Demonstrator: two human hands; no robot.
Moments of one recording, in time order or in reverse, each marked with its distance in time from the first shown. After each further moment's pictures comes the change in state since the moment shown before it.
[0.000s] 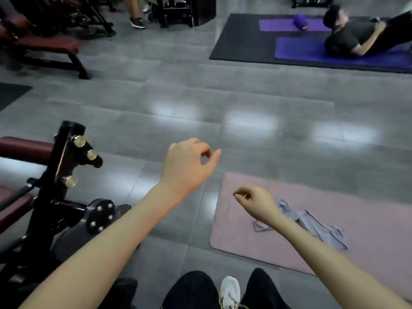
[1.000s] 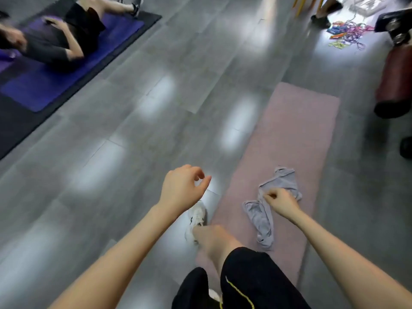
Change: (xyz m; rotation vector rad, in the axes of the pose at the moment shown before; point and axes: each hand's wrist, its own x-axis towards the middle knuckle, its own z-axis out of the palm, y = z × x) left_hand 0.561 0.078 0.406 -0.155 -0.875 0.973; right_hand 0.318 0.258 -0.135 0.544 0.663 1.340
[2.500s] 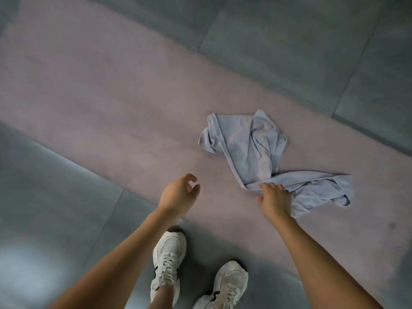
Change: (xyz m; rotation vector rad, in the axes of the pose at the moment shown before) left_hand 0.621 0.093 0.675 0.502 -1.118 0.852; right_hand 0.547 0.248 0.246 0.461 0.376 1.250
